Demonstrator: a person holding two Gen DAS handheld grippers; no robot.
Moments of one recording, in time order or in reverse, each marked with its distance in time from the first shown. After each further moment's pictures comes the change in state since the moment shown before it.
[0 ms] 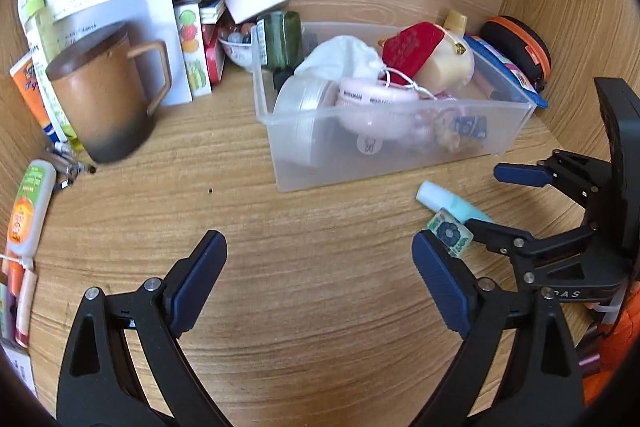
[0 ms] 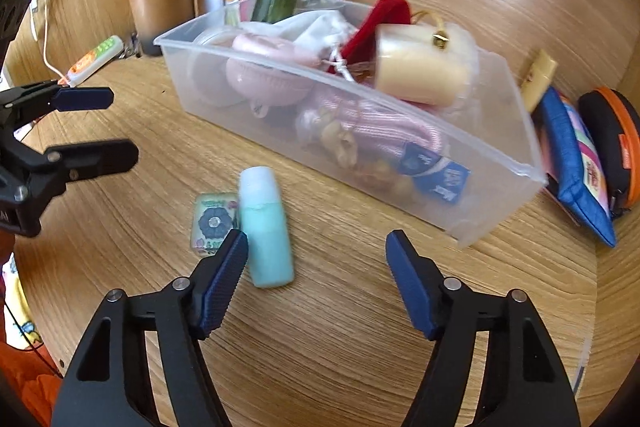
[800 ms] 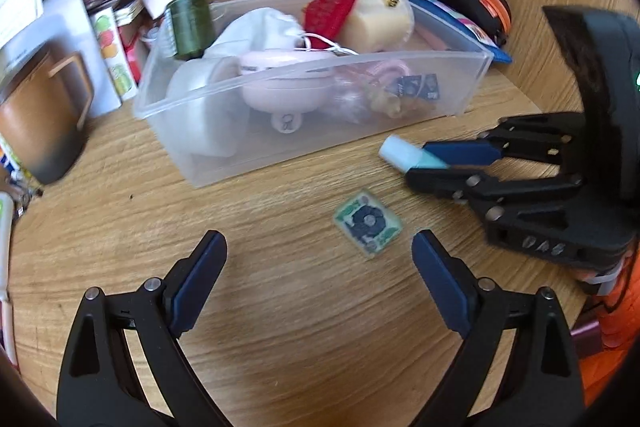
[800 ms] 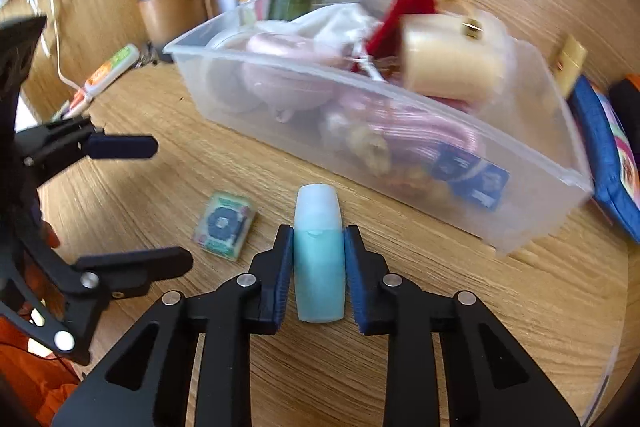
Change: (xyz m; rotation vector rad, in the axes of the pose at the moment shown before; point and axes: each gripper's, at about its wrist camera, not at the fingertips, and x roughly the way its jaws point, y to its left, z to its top) left arm 0.023 -0.047 -0.003 0.146 0.065 -0.082; right arm 0.006 -0.016 0.003 0.074 -0.006 0.109
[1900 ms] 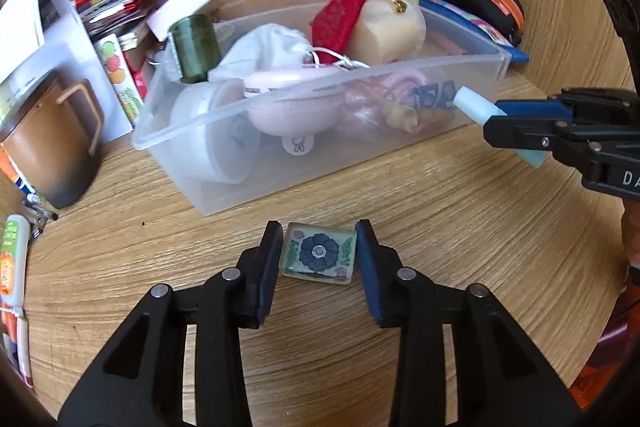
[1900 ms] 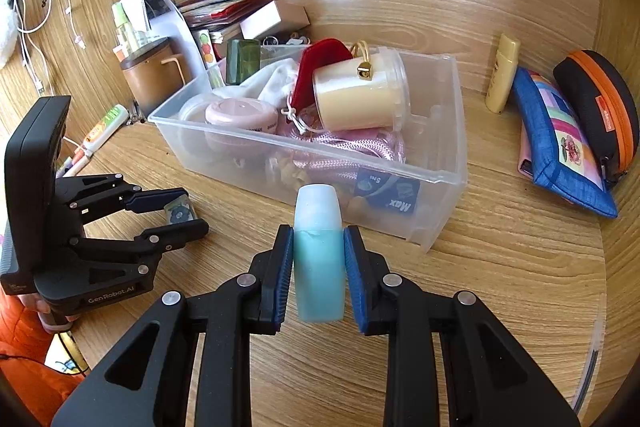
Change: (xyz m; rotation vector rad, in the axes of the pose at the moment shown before) left arm 0.006 -0.001 0.003 0.021 -0.058 0.088; right arm -0.045 -0.031 0.001 0.095 -0.115 -0.010
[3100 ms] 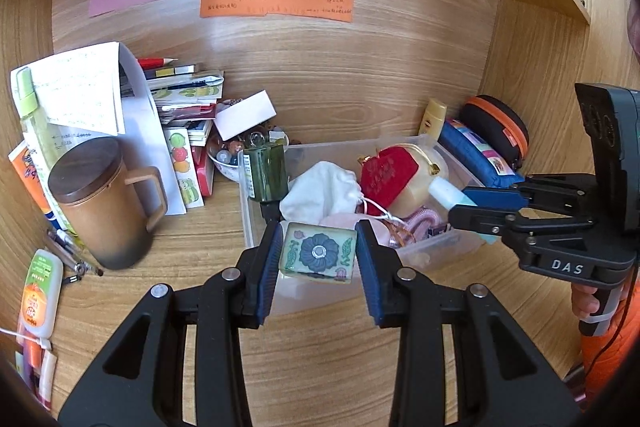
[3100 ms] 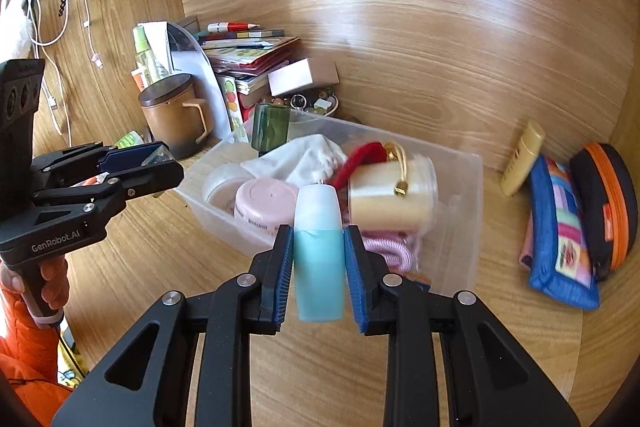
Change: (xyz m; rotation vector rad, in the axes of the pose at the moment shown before) left arm -0.056 0.056 0.057 -0.143 -0.242 -0.032; right arm 0.000 0.022 0.068 -0.116 -0.069 0.020
